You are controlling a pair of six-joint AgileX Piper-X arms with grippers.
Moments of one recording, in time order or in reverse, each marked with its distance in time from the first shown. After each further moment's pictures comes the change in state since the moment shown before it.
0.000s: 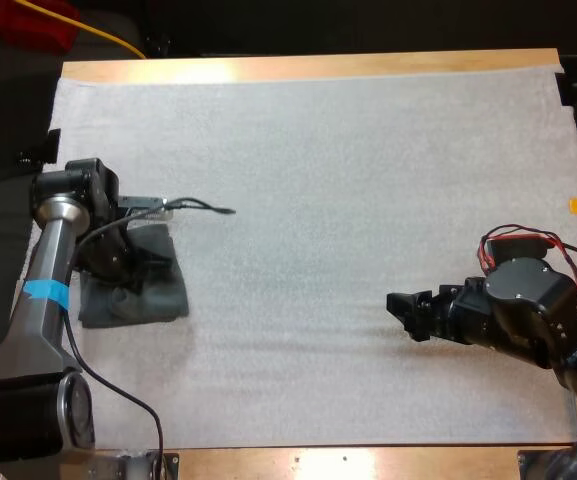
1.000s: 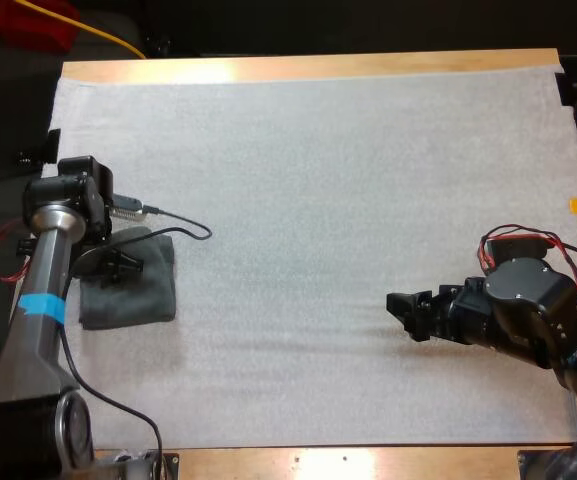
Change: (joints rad) left arm 0.000 -0.084 -0.003 -0.076 -0.369 -0.030; right arm 0.000 0.000 0.000 0.000 0.000 0.000
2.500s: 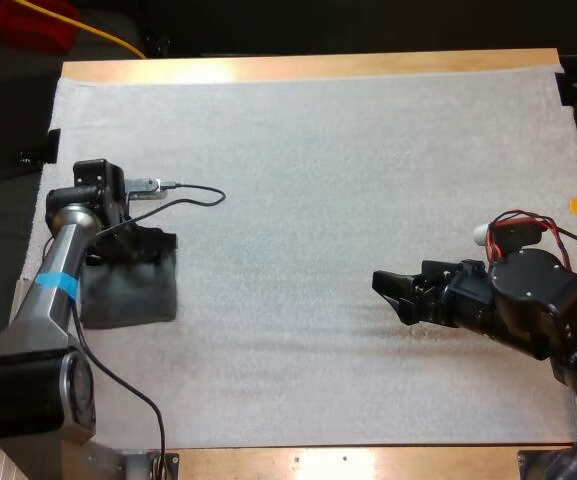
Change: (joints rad) left arm 0.000 0.161 0.076 -0.351 0.352 -0.103; right arm 0.000 0.000 0.000 -0.178 -0.022 0.000
